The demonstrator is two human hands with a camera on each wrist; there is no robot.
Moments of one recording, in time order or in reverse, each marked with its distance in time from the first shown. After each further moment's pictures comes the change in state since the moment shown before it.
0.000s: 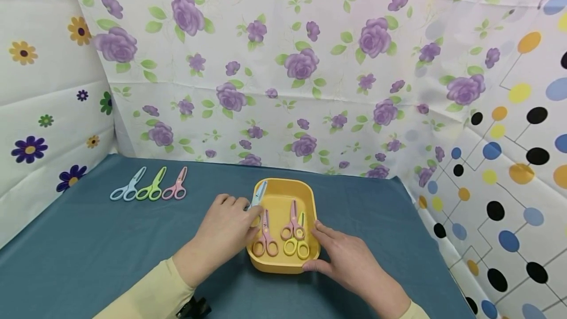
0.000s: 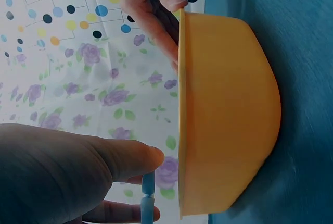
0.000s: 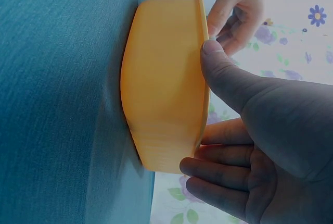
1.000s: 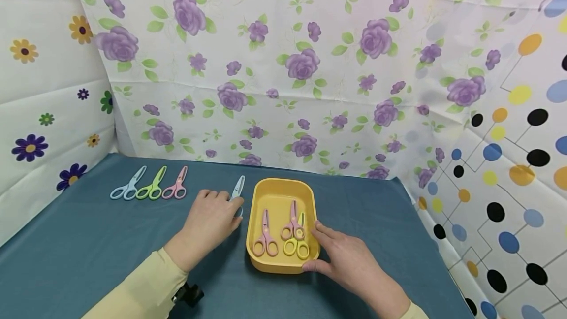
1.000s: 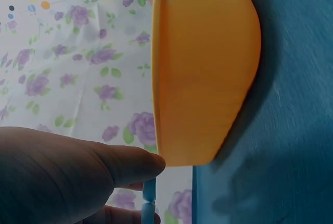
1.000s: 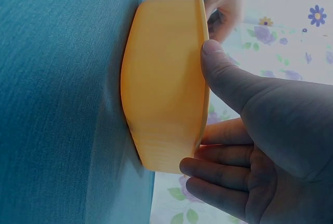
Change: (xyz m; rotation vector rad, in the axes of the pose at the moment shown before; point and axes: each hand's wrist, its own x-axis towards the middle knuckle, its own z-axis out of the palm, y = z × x) left_hand -0.002 -0.033 0.017 0.078 -0.053 -0.121; right_hand 0.001 -0.002 0.000 0.002 -0.010 0.018
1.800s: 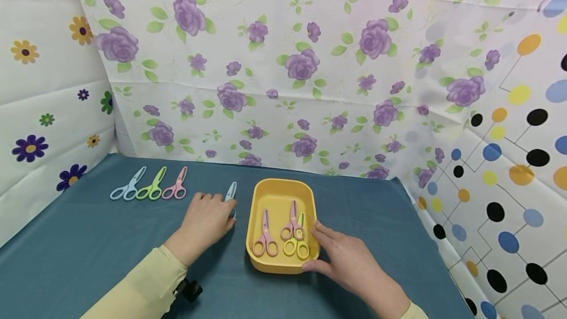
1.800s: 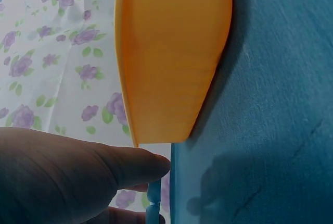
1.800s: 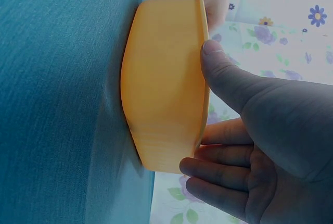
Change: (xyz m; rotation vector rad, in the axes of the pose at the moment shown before) left_hand 0.000 -0.012 0.015 -0.020 -0.101 -0.056; right_hand 0.000 0.000 0.000 0.006 0.001 -0.001
